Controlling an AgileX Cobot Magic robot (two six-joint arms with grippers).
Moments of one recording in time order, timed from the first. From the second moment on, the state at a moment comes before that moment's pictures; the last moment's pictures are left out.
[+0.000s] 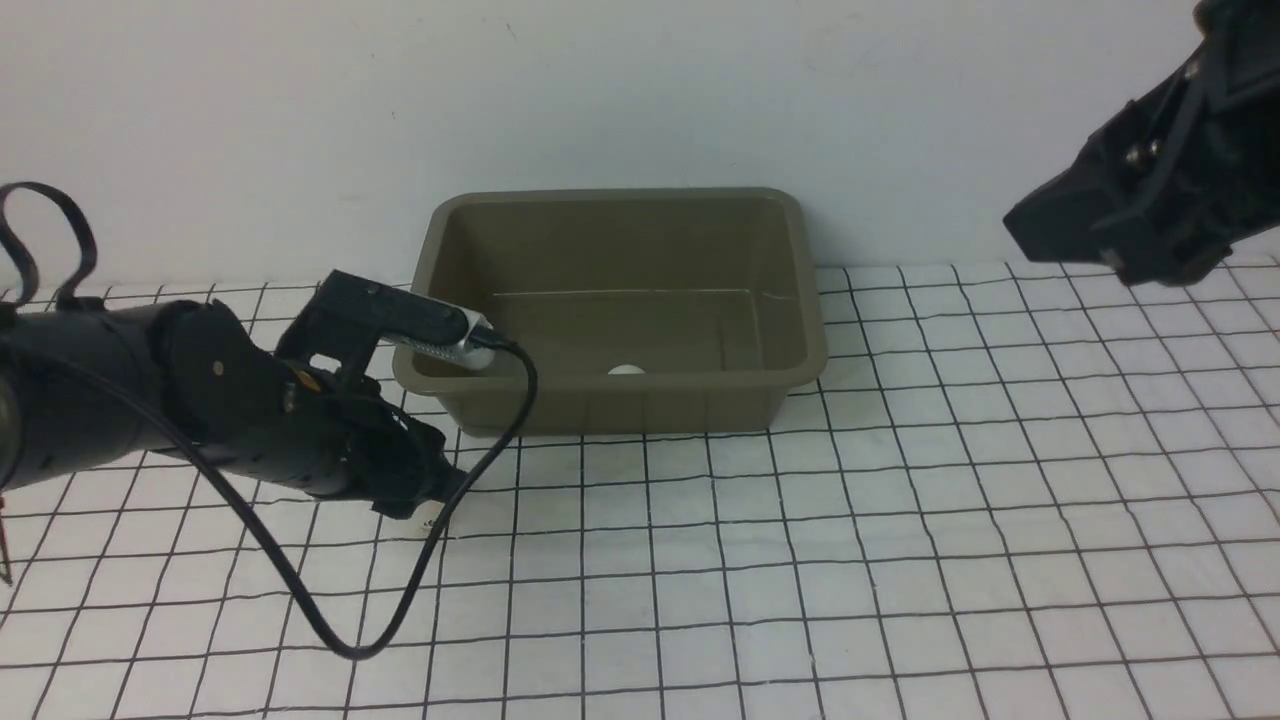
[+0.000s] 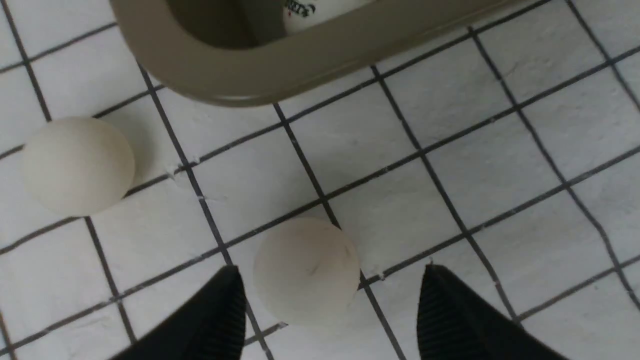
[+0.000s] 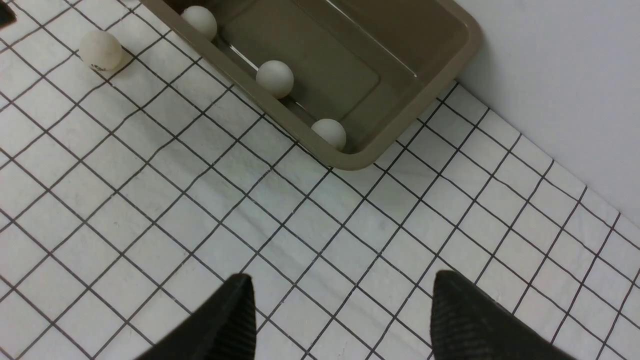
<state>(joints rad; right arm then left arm) 0.47 1.25 -1.47 0.04 1.19 -0.31 -0.22 1.66 -0.90 -0.31 0.33 0.39</state>
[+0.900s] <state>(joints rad) 0.47 1.25 -1.47 0.05 1.19 -0.31 -0.40 1.58 -0.96 -0.35 0.11 0.53</state>
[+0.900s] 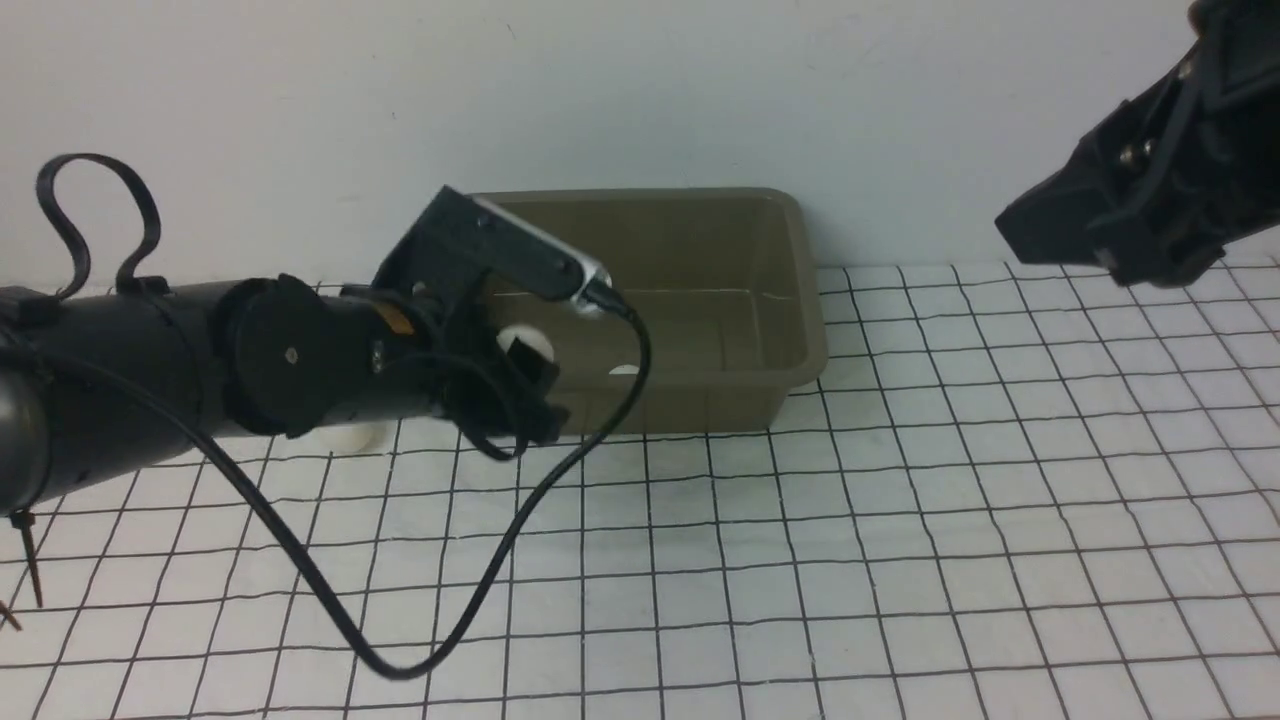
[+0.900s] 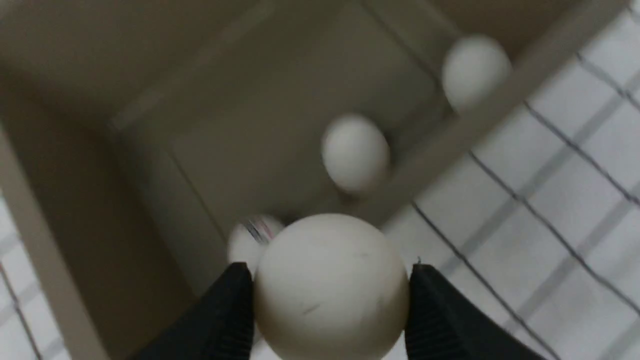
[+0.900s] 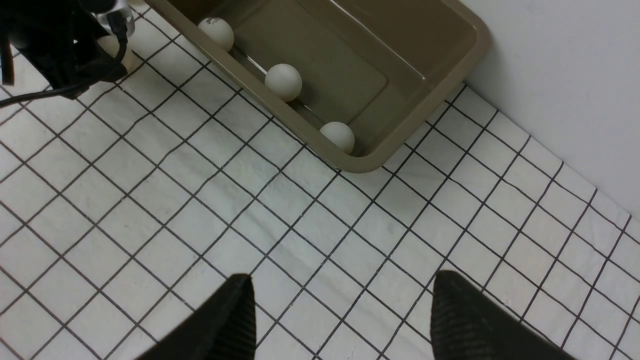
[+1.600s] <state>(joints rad) 0.47 1.25 -1.47 0.05 1.20 -0.31 -0.33 1.87 -1.33 -0.32 0.20 0.52</state>
